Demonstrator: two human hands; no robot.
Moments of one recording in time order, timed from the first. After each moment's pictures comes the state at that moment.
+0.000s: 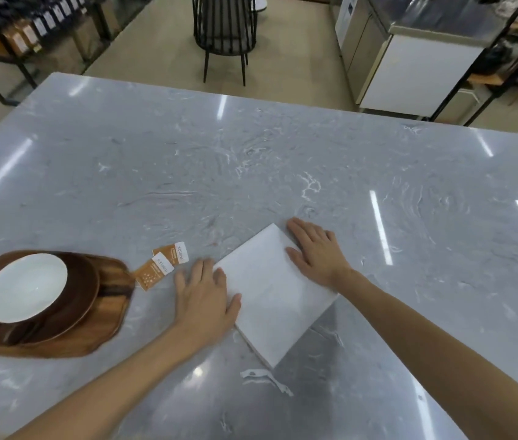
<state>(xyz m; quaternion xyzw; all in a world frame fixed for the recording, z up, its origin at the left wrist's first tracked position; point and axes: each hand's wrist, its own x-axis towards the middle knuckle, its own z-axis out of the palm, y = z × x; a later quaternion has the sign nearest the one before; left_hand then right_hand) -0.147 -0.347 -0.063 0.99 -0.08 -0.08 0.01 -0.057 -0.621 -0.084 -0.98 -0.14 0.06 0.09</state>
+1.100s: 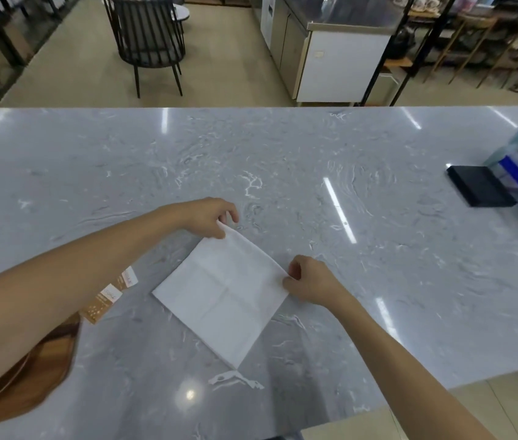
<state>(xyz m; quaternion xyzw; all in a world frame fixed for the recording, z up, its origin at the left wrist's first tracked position) 0.047 -0.426 -0.002 0.87 -0.36 -0.29 0.17 -0.148 -0.654 -0.038 -0.92 0.17 0.18 0.31</state>
